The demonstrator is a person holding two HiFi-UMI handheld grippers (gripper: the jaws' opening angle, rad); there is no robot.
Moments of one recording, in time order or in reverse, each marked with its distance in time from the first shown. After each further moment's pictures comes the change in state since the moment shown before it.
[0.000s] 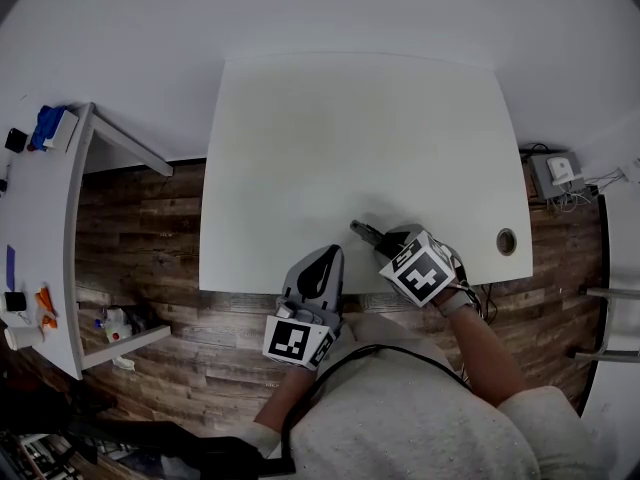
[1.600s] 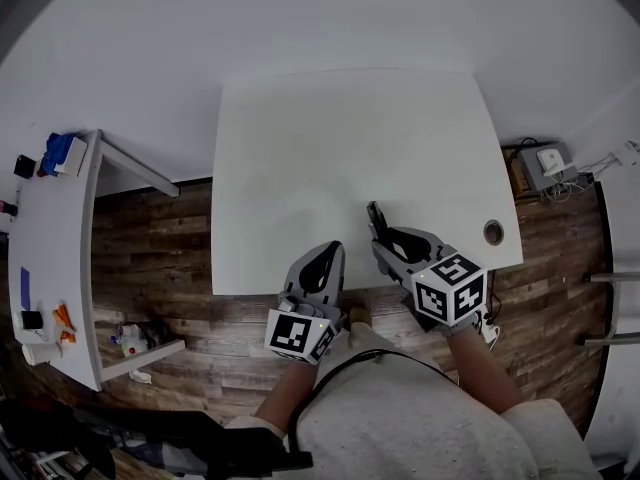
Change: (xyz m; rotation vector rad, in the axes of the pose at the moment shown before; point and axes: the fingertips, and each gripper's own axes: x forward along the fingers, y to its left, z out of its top) left arm 0.001 -0.025 0.044 0.023 0.003 -0.073; right arm -0.118 0.010 0.052 0.444 -0.592 0.028
